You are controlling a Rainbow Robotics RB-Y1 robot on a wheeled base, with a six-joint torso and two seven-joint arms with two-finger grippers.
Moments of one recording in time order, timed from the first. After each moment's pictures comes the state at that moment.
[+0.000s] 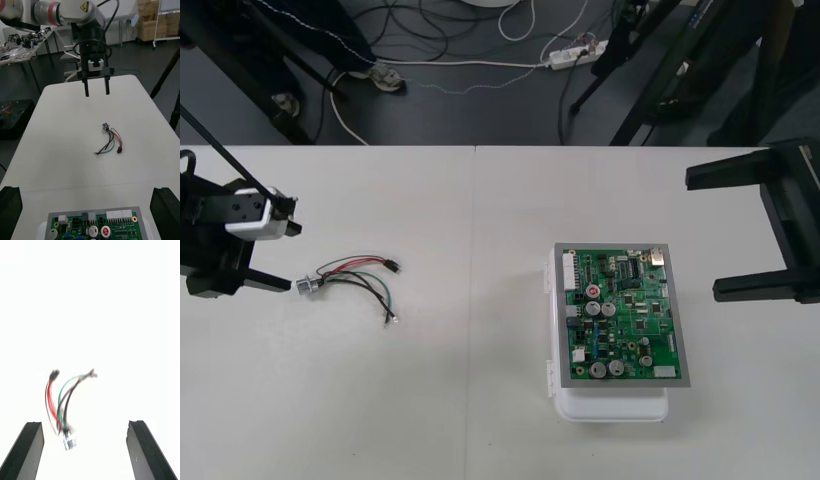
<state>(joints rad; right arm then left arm) -0.19 -0.78 -0.30 -2.07 1.06 -1.51 -0.56 -0.27 1.34 -0.17 -2.00 -1.44 -1.21 0.45</state>
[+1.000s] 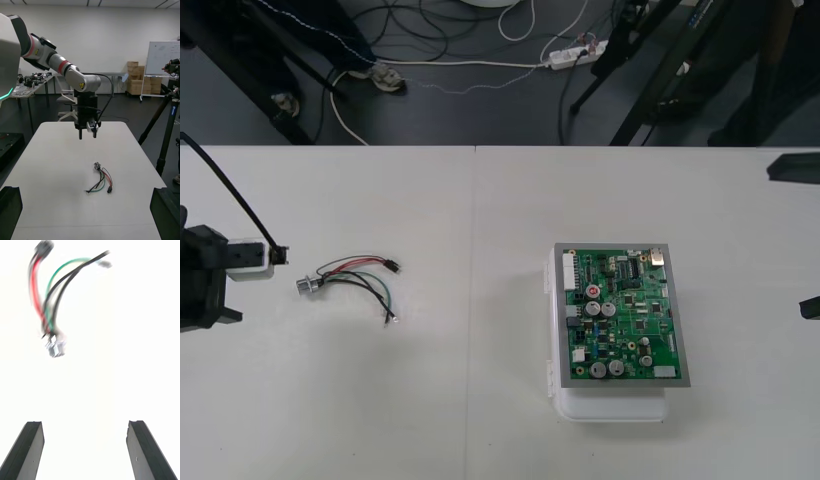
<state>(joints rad) -0.05 -0.72 -0.43 -1.99 0.79 -1.56 -0.29 -0.27 1.50 -0.45 -2.02 -1.86 -1.09 0.84</state>
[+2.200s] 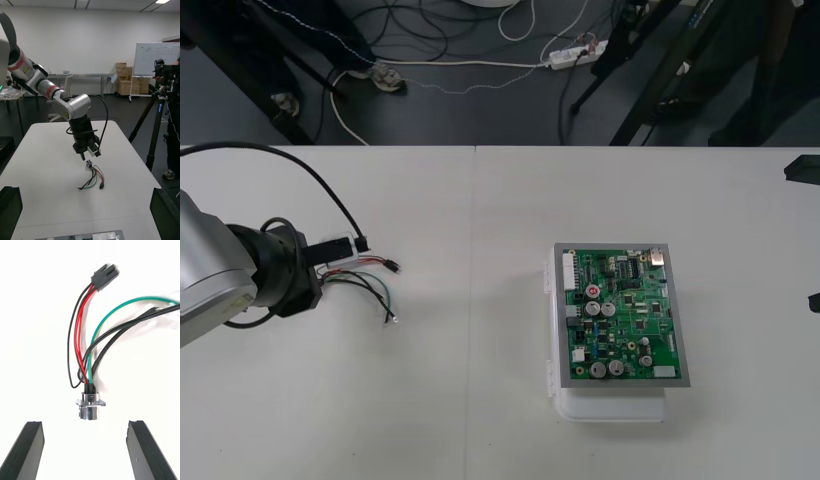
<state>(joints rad) -0.02 -0.70 -0.47 -1.94 0.79 -1.56 -0.26 -0.38 1.09 -0.64 -1.94 -2.53 -1.15 1.23</state>
